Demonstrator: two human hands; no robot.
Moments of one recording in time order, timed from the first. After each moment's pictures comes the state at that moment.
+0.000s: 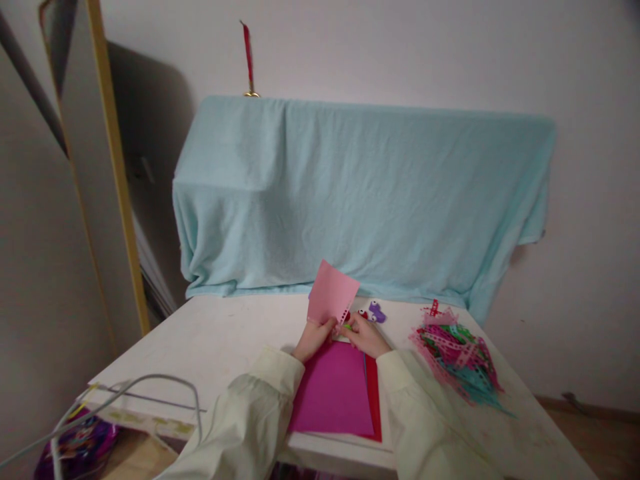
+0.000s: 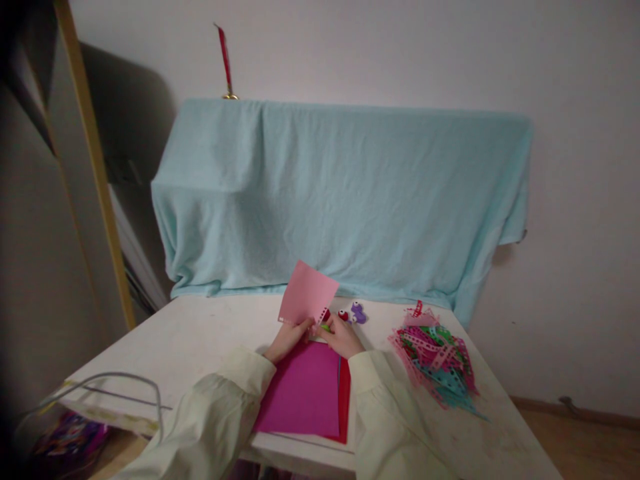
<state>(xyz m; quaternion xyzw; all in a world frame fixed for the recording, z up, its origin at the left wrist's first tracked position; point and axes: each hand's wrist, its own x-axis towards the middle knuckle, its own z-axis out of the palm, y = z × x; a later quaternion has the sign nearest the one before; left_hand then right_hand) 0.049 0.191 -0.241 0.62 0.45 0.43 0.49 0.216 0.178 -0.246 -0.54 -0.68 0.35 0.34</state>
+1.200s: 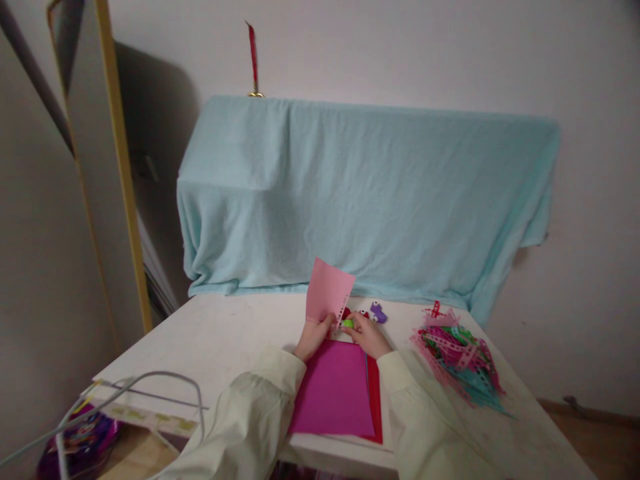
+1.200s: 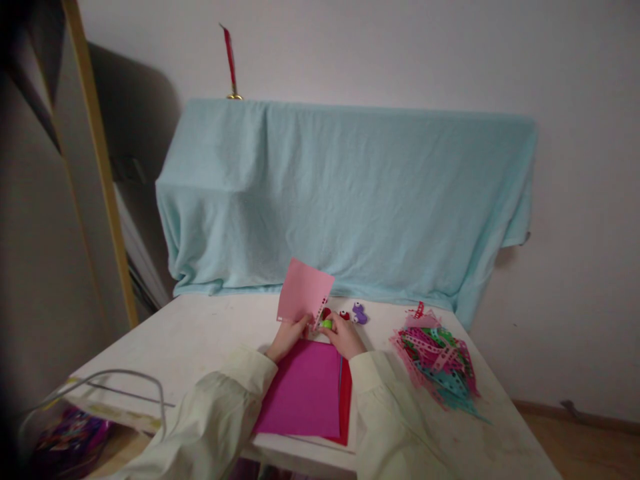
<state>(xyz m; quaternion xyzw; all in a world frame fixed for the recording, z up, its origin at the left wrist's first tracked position) 0.047 0.191 -0.230 0.58 0.49 0.48 0.43 0.223 0.186 -0.254 -0.52 -0.75 0.22 0.35</state>
